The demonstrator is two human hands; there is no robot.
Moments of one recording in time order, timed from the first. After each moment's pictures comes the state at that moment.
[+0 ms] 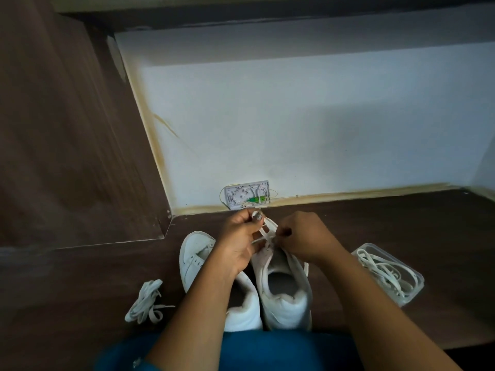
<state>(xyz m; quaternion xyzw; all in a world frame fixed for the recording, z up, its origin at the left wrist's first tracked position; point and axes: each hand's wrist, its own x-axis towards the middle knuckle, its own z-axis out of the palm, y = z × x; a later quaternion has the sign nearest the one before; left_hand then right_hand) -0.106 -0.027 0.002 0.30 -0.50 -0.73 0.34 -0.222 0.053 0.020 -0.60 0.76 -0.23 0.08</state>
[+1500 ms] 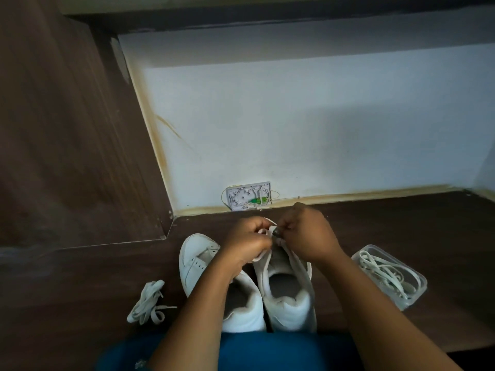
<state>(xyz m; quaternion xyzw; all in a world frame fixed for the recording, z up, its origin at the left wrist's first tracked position) -0.099 -0.022 0.006 0.35 -0.73 -0.53 0.25 -0.217 0.050 0.019 -0.56 0.76 -0.33 0.01</state>
